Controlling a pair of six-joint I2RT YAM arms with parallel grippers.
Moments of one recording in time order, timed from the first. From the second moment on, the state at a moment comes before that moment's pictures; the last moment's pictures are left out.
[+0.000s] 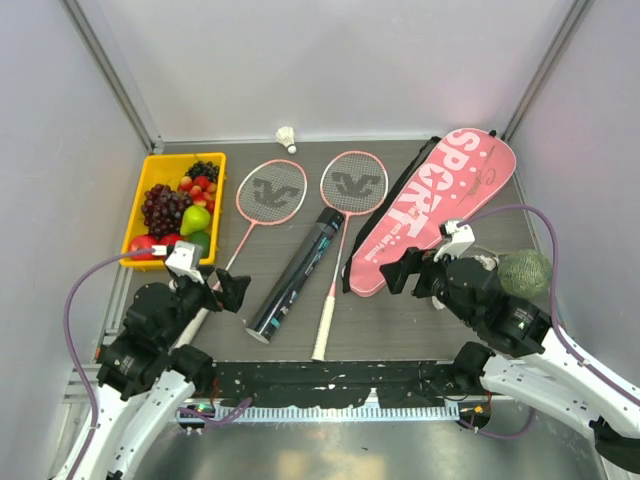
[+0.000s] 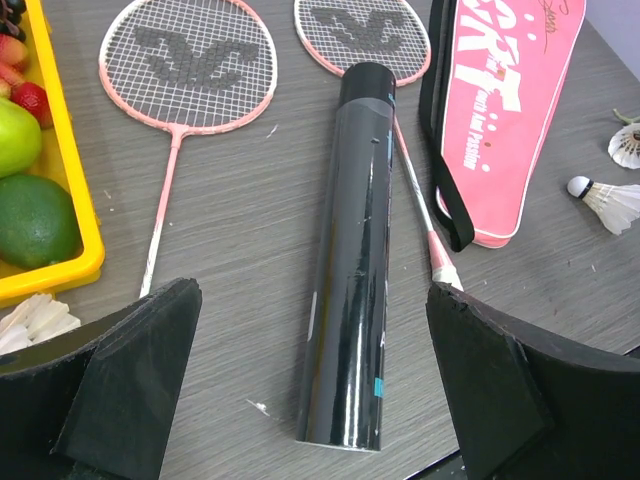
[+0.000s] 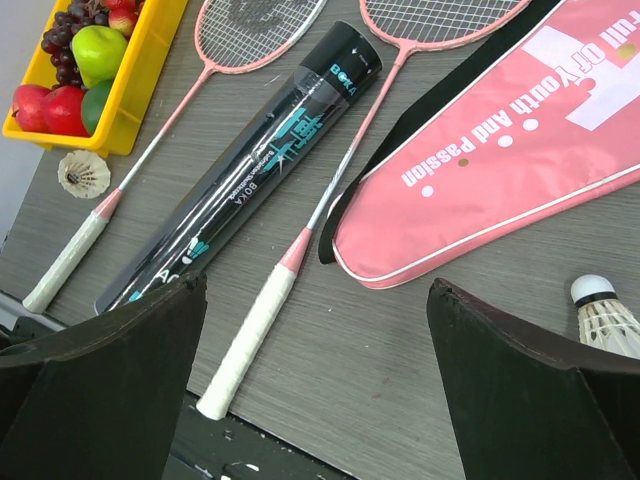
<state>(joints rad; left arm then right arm) -0.46 0.25 0.64 -0.62 -0.01 -0.24 0.88 0.58 0.73 -0.55 0.36 0.60</state>
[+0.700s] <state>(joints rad) -0.48 0.83 0.92 -0.72 0.06 -0.22 0.88 0.45 0.72 -0.53 0.34 0.60</state>
